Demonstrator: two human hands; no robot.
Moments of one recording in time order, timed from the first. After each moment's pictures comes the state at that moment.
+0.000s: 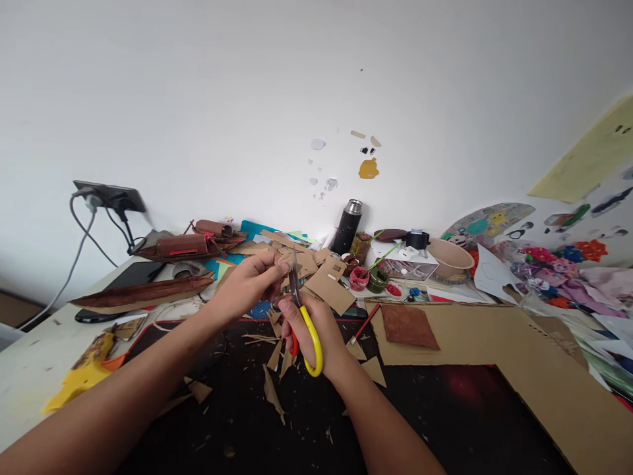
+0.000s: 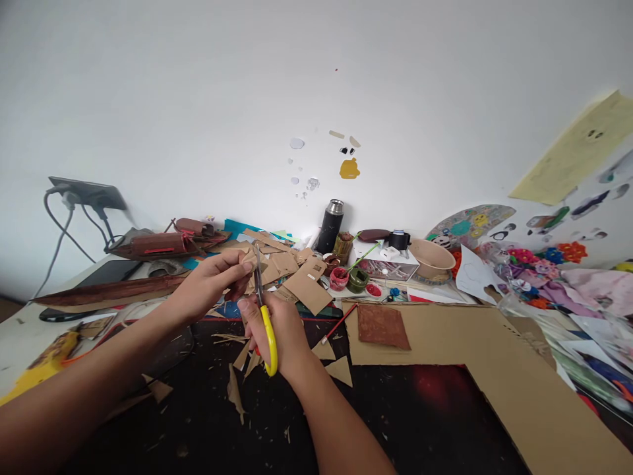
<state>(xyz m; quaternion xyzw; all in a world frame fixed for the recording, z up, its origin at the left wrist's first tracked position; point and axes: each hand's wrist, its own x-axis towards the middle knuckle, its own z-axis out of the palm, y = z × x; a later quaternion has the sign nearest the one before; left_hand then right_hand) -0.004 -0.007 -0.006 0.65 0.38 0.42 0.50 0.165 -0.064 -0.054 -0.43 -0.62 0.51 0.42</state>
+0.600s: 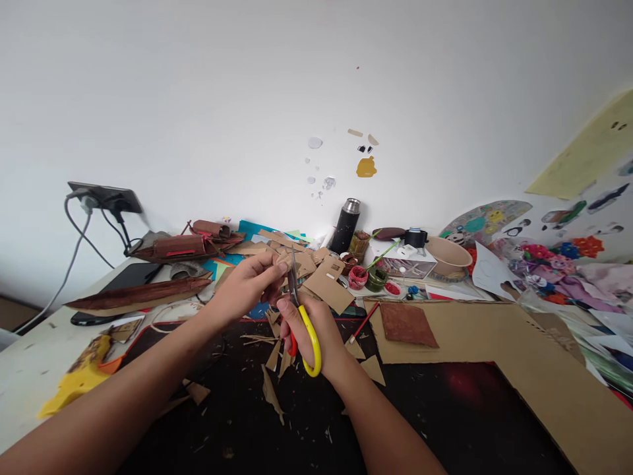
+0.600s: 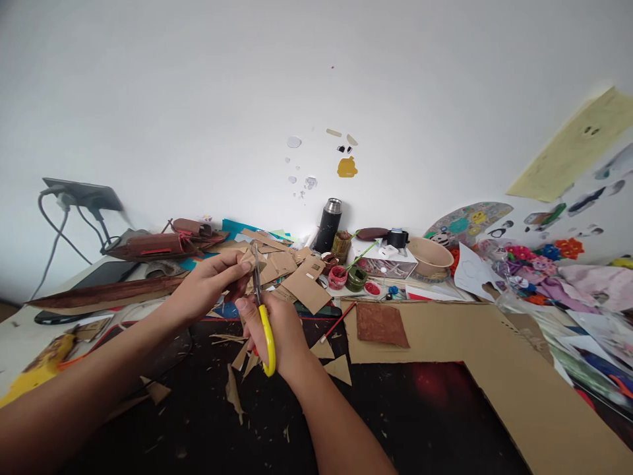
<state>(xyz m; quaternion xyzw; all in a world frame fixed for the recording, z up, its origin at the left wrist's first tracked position) -0.002 -0.008 -0.007 0.64 0.38 0.43 0.51 0.165 -0.064 -0.054 -0.44 -0.63 0.48 0.41</state>
